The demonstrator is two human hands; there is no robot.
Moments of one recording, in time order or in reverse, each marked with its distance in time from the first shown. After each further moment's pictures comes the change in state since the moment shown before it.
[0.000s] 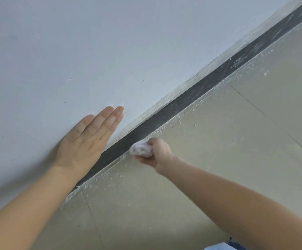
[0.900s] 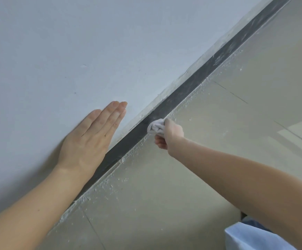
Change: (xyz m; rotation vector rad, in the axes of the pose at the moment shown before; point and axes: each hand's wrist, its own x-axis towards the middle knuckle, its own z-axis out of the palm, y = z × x) left_hand -0.004 -0.005 -0.002 -0.069 0.008 -0.027; right_hand -0.006 -0.025 -0.004 0.004 0.363 -0.240
